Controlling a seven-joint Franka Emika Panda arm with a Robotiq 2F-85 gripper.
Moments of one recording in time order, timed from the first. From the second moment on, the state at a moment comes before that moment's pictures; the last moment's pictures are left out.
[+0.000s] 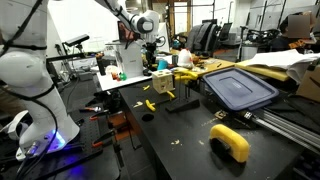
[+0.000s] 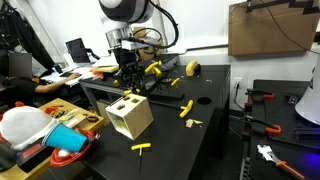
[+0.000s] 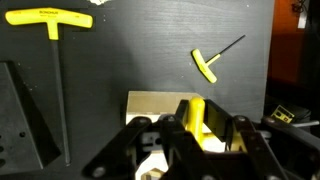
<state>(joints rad) 0.17 0.37 0.15 -1.82 0.14 2.15 0.26</state>
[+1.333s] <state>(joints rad) 0.19 0.45 0.13 -1.75 0.10 2.16 0.26</state>
